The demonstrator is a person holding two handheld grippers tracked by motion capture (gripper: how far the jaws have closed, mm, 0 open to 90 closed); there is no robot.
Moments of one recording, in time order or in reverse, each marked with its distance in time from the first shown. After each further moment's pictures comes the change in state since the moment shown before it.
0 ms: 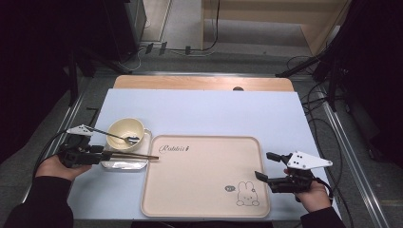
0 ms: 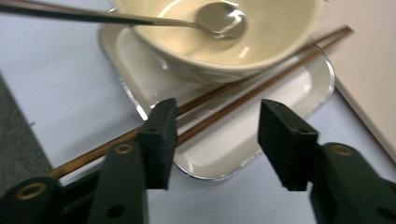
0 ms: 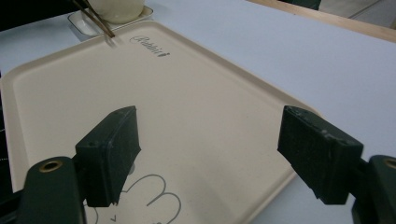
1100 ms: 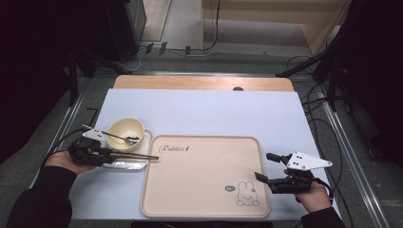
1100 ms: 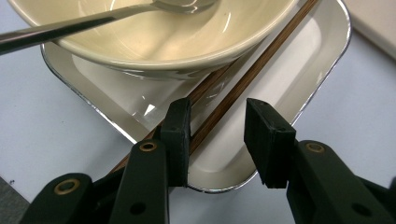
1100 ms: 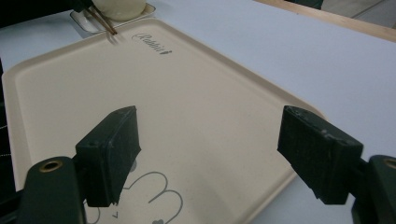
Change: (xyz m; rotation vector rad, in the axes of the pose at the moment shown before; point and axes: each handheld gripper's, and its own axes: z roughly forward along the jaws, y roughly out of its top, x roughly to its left) left arm 0.008 0.007 0.031 0.126 -0.048 0.248; right arm 0.001 0.000 -0.001 0.007 0.004 -0.010
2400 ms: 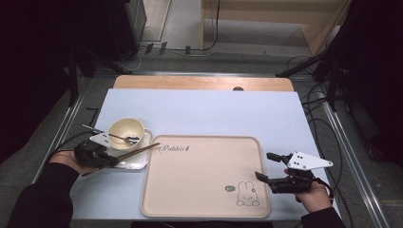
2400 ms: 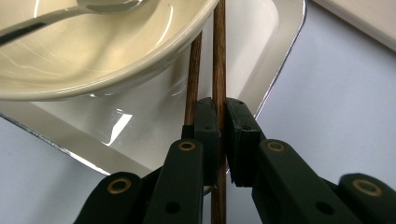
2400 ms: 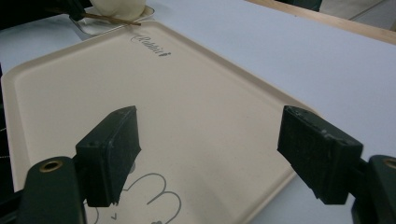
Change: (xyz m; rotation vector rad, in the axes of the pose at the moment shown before) left arm -0.007 0.006 0.005 0.051 -0.108 0.125; right arm -0.001 0.000 -0.001 -0.007 -0.005 0.001
